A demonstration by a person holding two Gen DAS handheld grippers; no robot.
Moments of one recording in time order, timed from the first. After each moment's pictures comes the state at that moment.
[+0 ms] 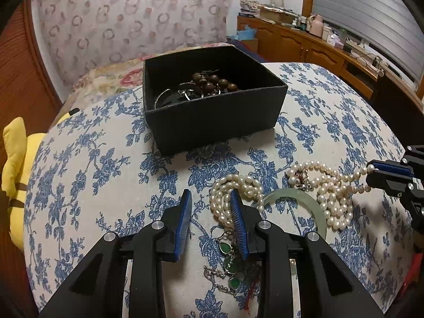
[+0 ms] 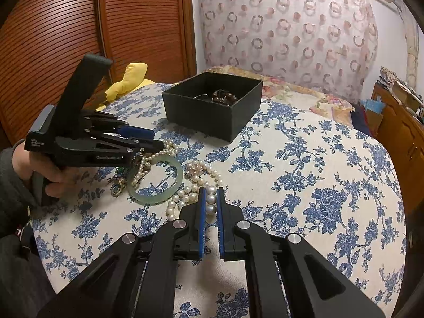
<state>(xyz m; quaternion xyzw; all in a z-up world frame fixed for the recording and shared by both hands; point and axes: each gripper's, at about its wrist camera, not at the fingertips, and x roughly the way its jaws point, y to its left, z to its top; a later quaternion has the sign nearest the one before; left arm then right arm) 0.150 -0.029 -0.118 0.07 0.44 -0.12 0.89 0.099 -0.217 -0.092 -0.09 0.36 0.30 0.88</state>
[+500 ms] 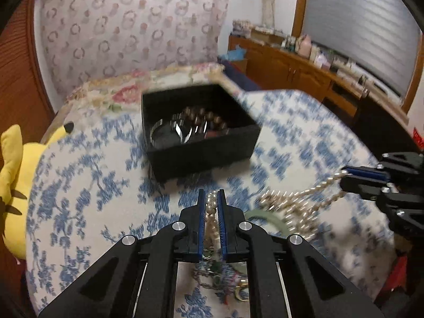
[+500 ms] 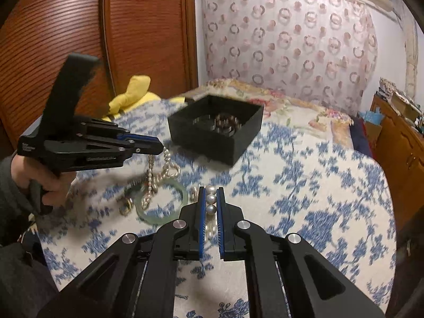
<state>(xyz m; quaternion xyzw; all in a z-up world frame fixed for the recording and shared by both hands) 0.133 -0.027 -0.073 0.03 0.39 -0.16 0.91 0.096 -0.215 -0.059 -0.09 0.32 0.31 0.89</state>
